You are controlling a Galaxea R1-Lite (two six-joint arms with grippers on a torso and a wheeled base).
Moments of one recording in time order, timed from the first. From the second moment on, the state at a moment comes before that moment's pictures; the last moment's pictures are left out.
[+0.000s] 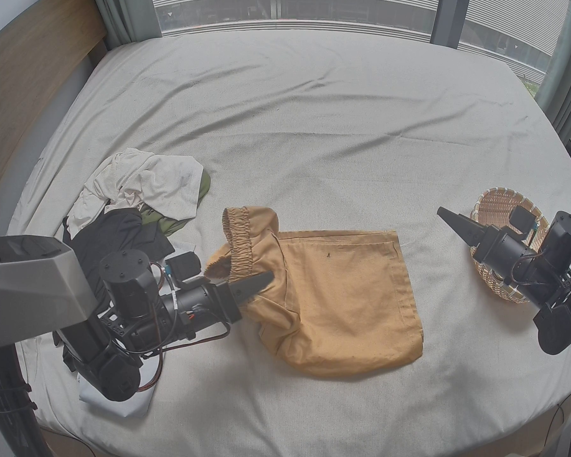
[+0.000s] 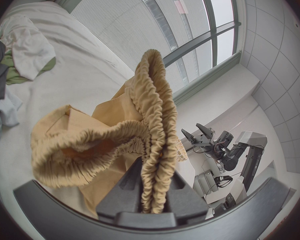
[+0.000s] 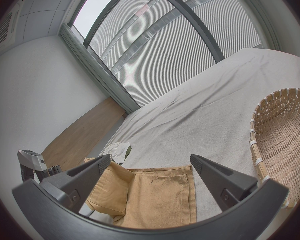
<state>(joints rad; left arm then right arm) -0.48 2.13 -0.54 -1.55 -0.47 -0.59 0.13 1.86 -0.42 -1.54 0.43 0.48</state>
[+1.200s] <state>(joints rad) -0.70 2.25 -0.87 -1.38 -0.46 -0.66 0.13 1.85 -0.43 -1.54 0.43 0.48</state>
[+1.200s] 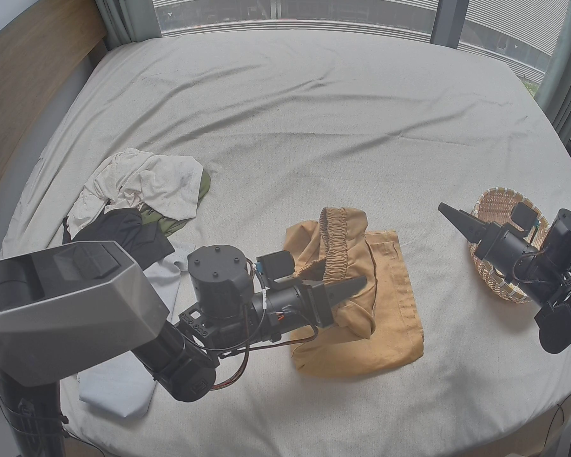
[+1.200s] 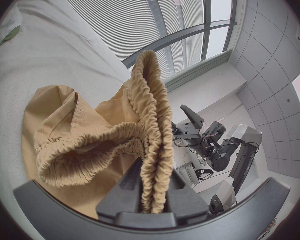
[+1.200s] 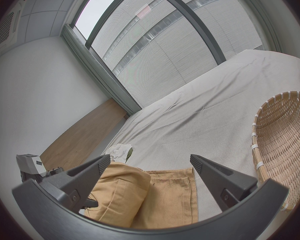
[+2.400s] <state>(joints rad) -0.71 2.31 -0.91 -1.36 -0.41 -0.65 0.13 1.84 -0.43 -1.54 0.43 0.48</state>
